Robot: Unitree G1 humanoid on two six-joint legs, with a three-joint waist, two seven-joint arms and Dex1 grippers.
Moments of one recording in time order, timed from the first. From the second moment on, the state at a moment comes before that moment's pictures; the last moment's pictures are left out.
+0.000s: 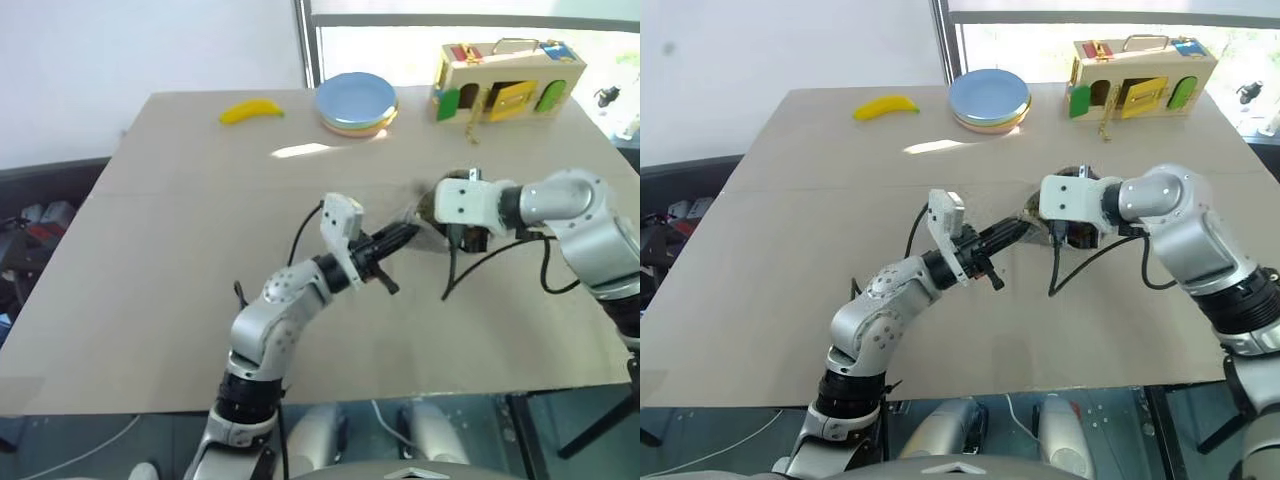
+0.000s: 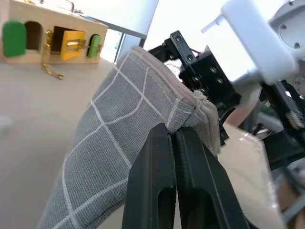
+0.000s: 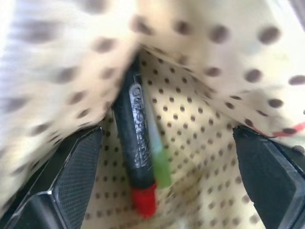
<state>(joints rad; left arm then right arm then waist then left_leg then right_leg) -0.33 0.06 -0.10 -0.34 -0.59 0.69 -0.55 -0.80 -0.88 0.39 -0.28 -0.10 0.55 1.18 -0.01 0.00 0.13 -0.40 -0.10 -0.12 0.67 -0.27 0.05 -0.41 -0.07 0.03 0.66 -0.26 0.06</state>
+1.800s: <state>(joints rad) -0.32 0.11 -0.13 -0.11 -0.54 0.60 -0.58 -0.82 -0.85 0.45 -0.12 -0.19 0.57 1.33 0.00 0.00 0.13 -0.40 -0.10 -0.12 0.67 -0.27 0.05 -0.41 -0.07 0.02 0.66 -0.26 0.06</state>
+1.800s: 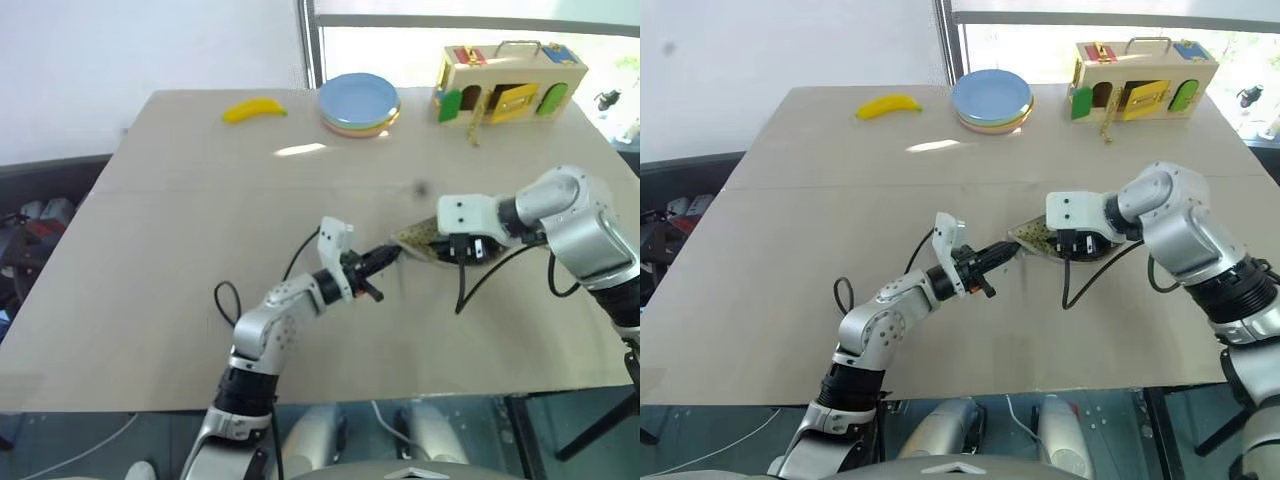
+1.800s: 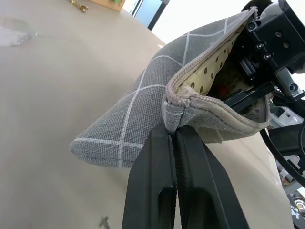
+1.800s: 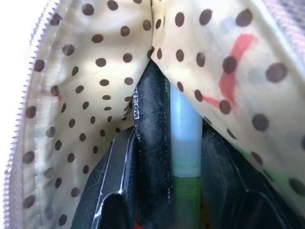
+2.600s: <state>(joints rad) -0.32 0.12 -0.11 -0.09 -0.53 0.62 -0.53 -0.75 -0.82 0.45 -0.03 -0.19 0.43 1.26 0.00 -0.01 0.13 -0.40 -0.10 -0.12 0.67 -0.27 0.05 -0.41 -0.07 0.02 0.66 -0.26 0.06</state>
